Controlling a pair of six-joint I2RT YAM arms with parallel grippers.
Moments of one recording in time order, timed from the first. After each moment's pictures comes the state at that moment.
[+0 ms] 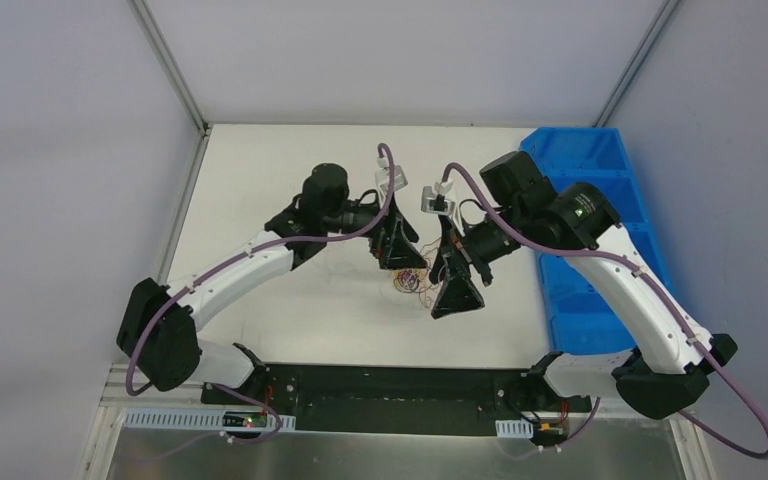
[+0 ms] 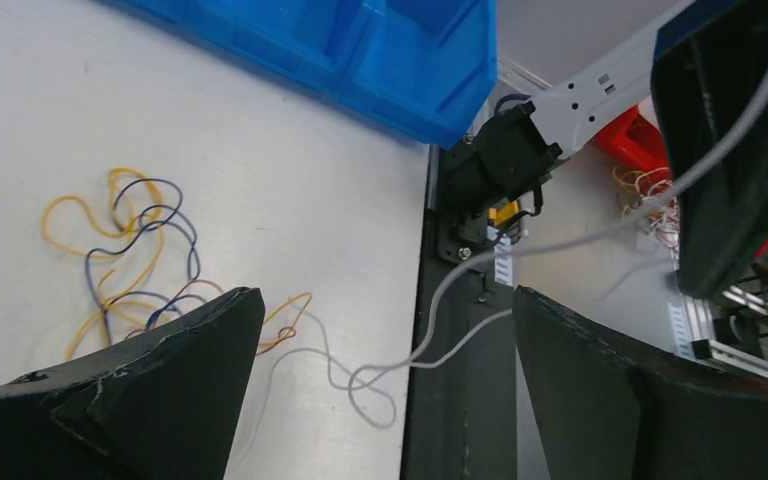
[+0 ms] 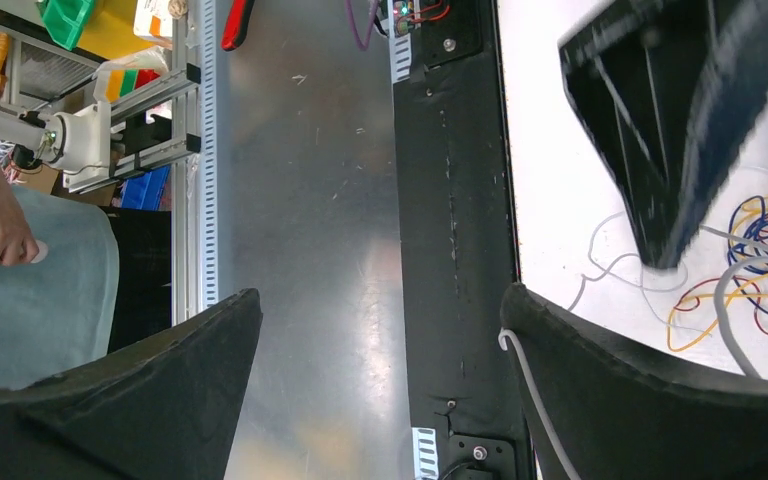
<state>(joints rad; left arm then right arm) -0.64 1.33 1.03 0.04 0.87 -0.29 0.73 1.27 1.62 -1.32 -0.91 -0.24</state>
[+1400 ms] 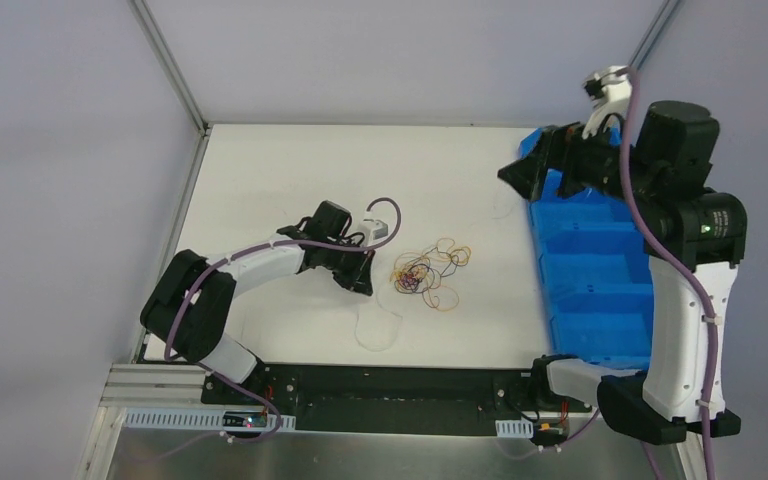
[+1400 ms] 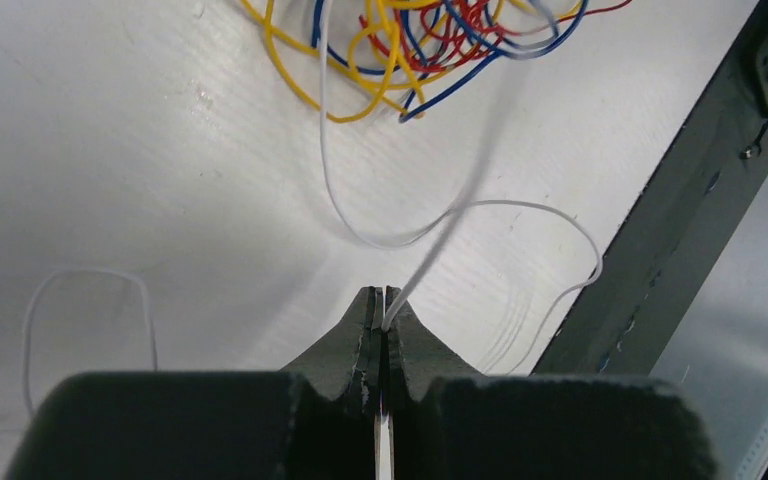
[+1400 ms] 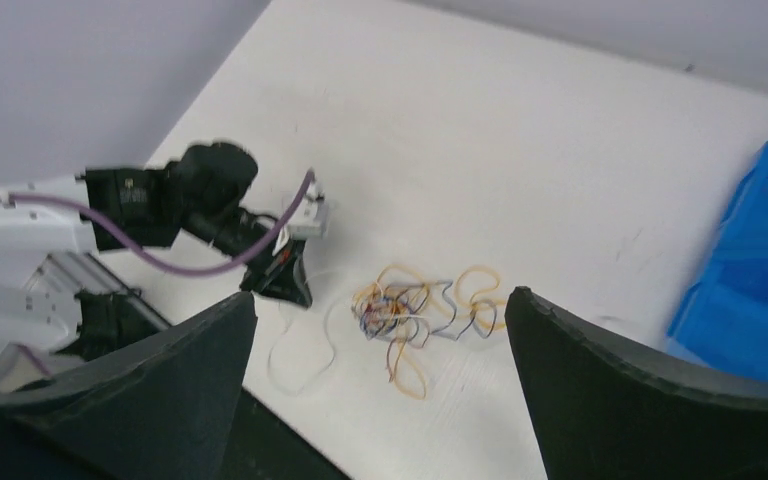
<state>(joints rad) -0.56 1.53 0.83 -0.29 0.60 -0.03 0.20 1.18 1.90 -1.17 -0.49 0.06</state>
